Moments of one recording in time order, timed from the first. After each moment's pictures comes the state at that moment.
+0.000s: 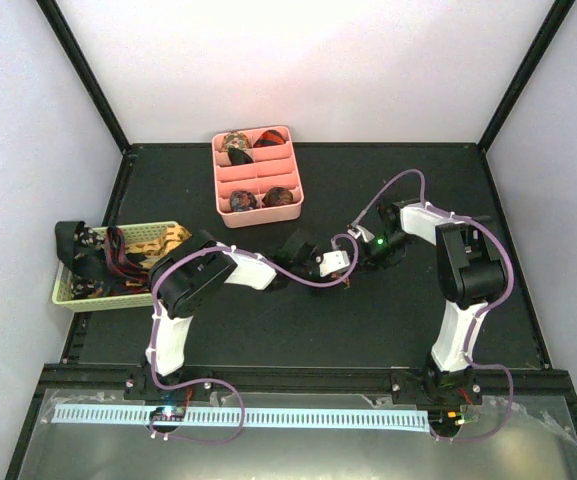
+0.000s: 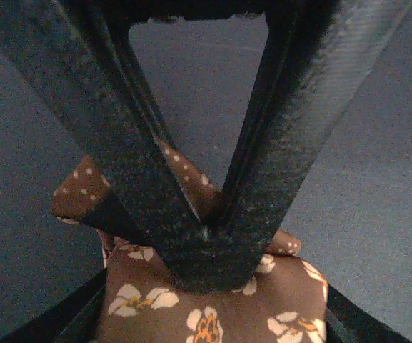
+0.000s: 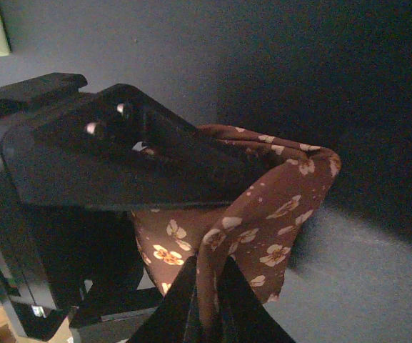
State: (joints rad) left arm -0.83 2.03 0.99 0.34 0.42 0.29; right arm 0.24 1.91 1.17 -0.90 -0.81 -0.08
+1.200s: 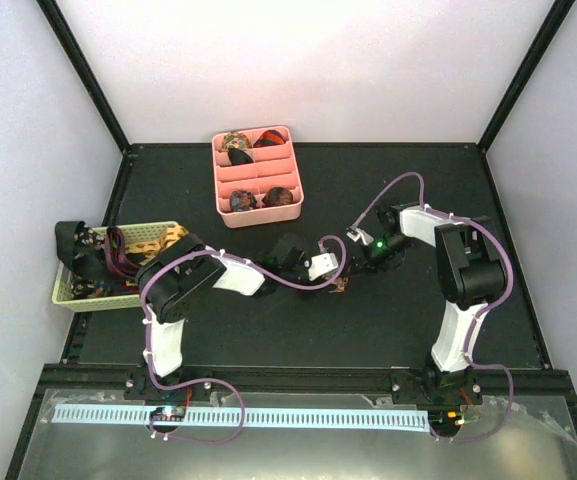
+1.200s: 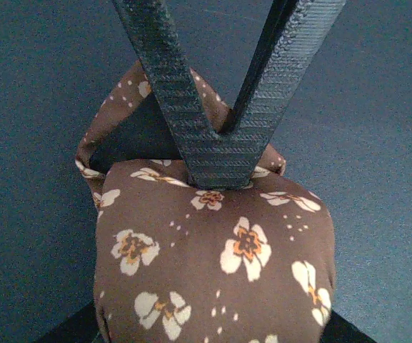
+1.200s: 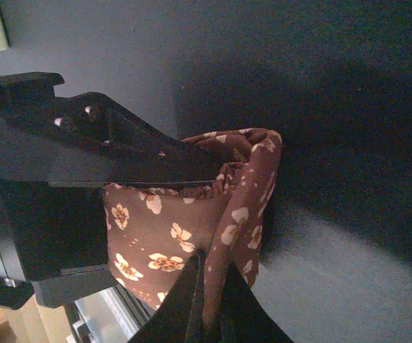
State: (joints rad) left arm -0.81 1.94 0.86 0.39 0.42 0.23; right arm 0.25 1.91 1.14 -0.88 -0.82 -0.08
